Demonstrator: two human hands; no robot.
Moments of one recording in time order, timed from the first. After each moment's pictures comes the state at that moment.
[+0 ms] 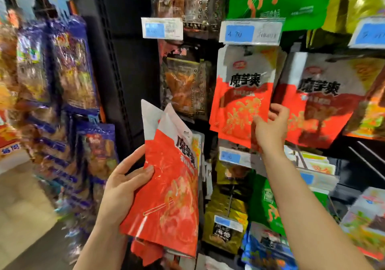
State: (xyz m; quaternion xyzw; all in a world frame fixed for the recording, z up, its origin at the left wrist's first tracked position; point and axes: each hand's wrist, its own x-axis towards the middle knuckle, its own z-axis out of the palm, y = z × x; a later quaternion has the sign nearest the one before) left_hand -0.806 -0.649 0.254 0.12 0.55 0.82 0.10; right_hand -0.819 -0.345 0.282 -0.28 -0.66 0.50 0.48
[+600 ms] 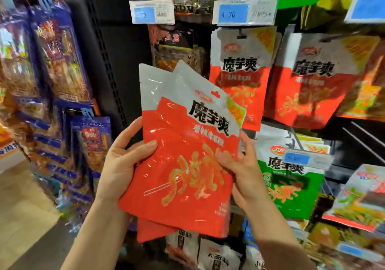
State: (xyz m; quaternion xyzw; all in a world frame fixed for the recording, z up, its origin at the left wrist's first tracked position) left_hand -0.809 -0.645 0.280 0.17 0.50 0.84 0.12; right_hand -0.744 -0.451 0.226 -0.09 -0.45 0.85 0.25
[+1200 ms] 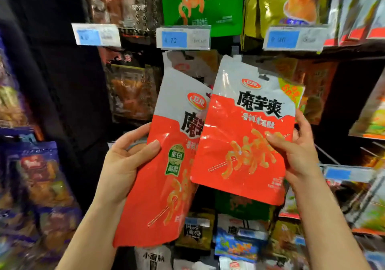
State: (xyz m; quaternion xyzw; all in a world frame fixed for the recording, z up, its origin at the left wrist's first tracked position) left_hand -0.792 -0.567 0.300 0.25 0.52 0.81 0.15; right_hand -0.655 -0.299 0.282 -0.12 -0.54 0.69 0.48
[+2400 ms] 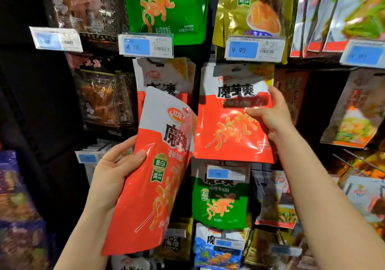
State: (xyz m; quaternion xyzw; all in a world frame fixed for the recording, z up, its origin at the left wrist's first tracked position) left_hand -0.776 -0.519 0.286 0.21 0.51 0.81 0.18; right_hand -0.691 -0.180 0.335 -0.24 -0.65 0.55 0.47
